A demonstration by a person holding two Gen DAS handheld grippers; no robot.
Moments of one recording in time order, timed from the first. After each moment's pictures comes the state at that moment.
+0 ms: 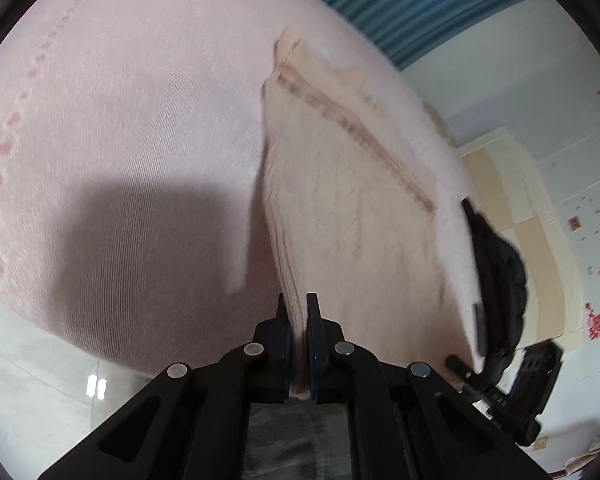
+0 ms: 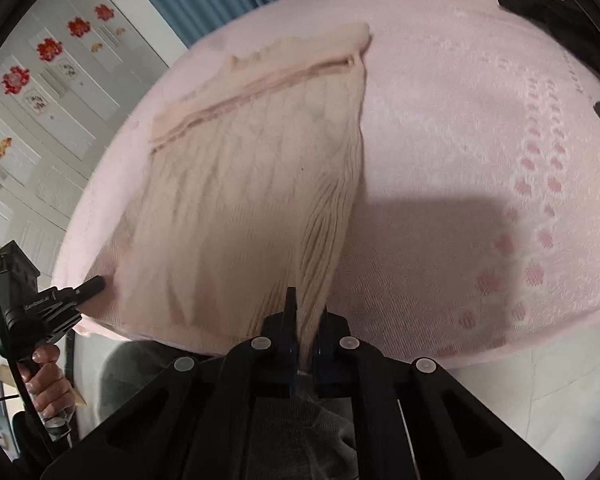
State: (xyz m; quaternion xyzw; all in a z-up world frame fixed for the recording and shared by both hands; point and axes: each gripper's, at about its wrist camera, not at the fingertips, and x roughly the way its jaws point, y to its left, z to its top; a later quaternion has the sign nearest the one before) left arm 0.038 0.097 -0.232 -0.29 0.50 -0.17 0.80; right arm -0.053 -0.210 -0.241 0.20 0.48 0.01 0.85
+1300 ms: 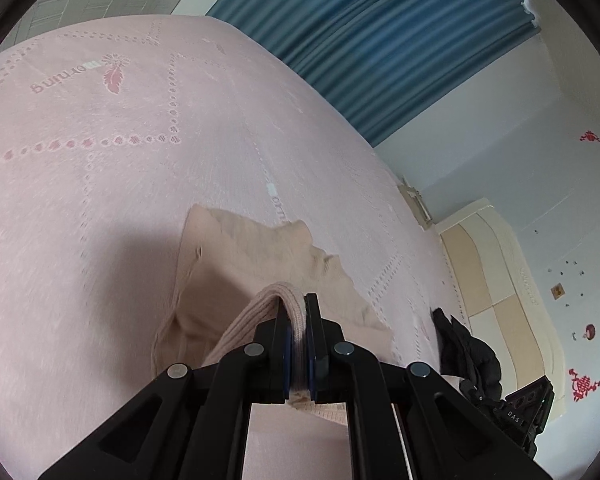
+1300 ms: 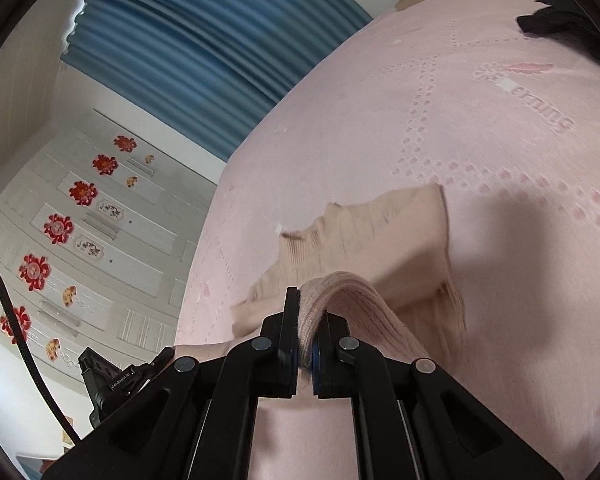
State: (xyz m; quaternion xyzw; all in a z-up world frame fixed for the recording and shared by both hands) left arm 0.251 0.081 -0.134 -0.33 0.40 -0.16 0.84; right arm 0.146 -0.292 -0.136 0.39 0.33 0.04 0.86
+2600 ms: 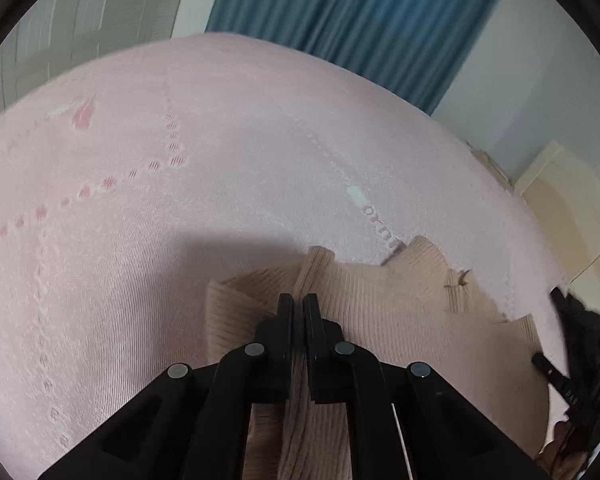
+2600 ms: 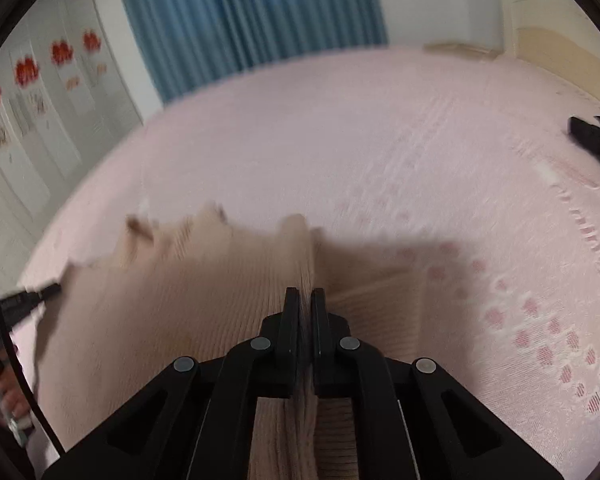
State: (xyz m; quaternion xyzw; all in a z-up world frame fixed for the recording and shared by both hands) left arm 0.379 0.041 -0.222 -0.17 0.42 -0.08 0.89; right arm 0.281 -0.298 -0.240 0.14 0.36 -0.06 0.92
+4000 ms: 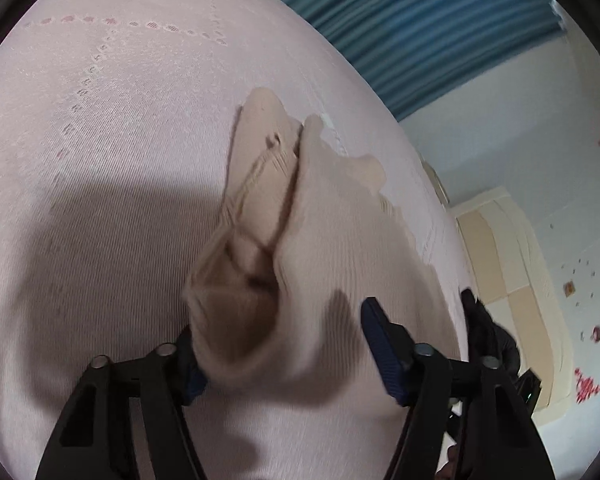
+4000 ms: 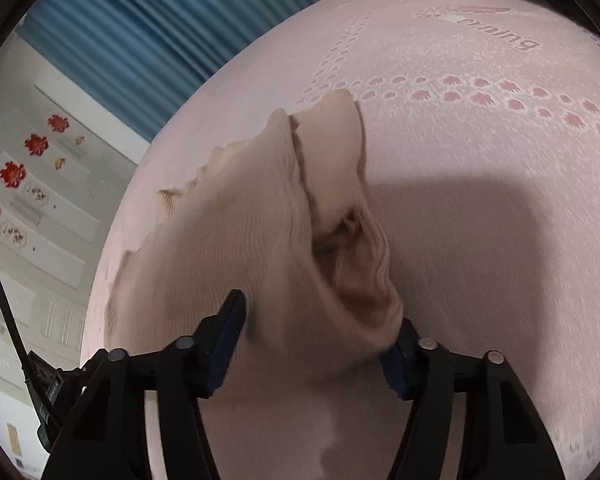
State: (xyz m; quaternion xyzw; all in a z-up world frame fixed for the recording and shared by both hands) left arm 0.266 0.070 -0.268 -0.35 0.44 -0.16 0.81; right arm 0.170 -0.283 -0.277 0.34 0.38 -0.07 0.86
